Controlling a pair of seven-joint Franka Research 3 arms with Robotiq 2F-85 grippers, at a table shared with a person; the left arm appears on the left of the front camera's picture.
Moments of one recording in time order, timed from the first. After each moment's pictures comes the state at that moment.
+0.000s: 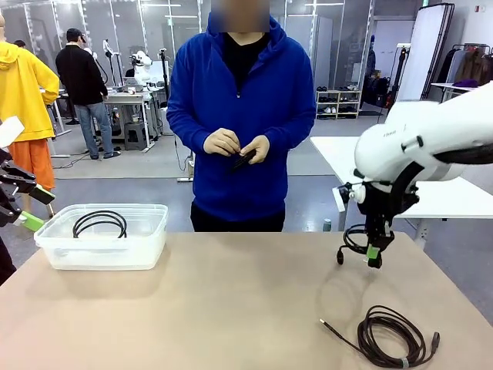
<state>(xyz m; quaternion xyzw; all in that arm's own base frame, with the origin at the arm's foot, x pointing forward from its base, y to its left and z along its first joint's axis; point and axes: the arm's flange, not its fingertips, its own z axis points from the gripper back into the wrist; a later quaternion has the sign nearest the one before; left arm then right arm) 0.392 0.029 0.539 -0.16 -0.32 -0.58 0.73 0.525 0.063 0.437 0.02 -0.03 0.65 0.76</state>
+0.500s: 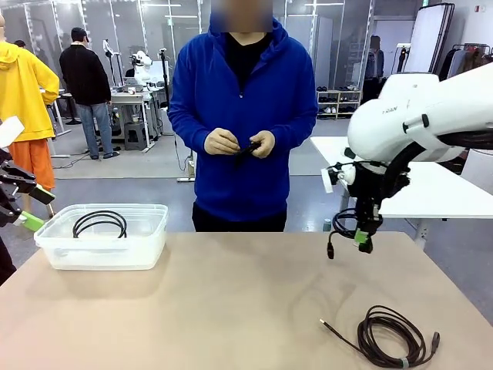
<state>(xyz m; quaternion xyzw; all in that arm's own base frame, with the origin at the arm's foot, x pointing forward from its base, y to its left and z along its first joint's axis) 0.392 0.029 0.539 -0.16 -0.32 -0.58 0.73 0.512 0.116 0.477 0.01 -0.06 0.65 0.76</state>
